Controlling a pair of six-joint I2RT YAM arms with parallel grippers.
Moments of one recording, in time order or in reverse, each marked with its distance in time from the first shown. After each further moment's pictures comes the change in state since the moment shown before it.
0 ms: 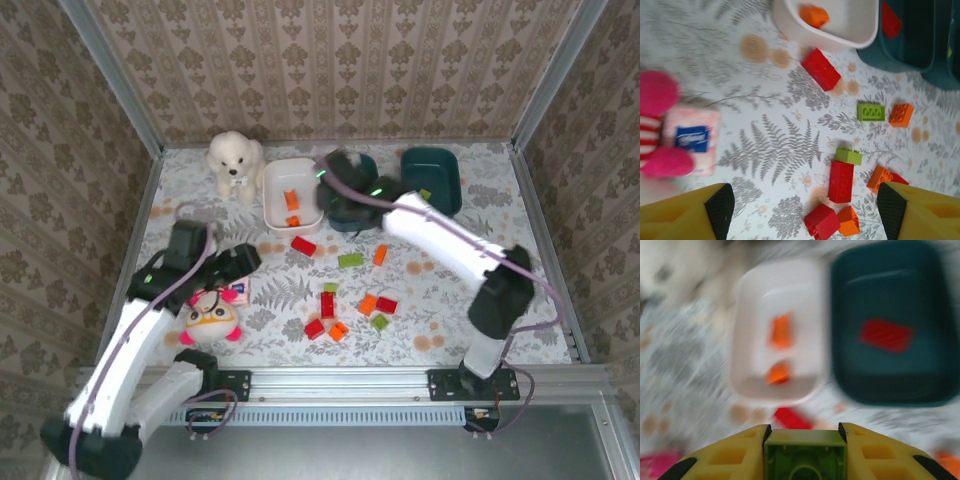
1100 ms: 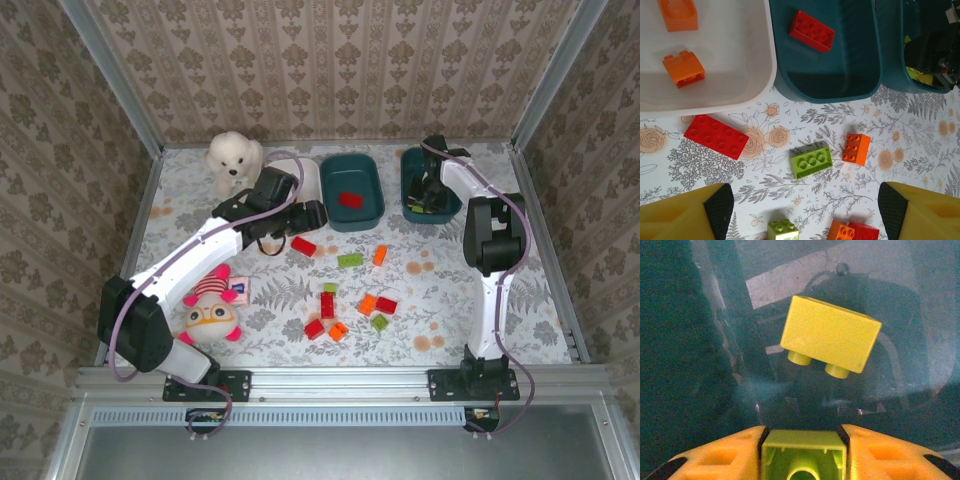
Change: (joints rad) left arm -0.240 0.581 0.339 0.276 -0.080 -0.030; right arm -0.603 0.481 0.140 -0.185 -0.333 -0.200
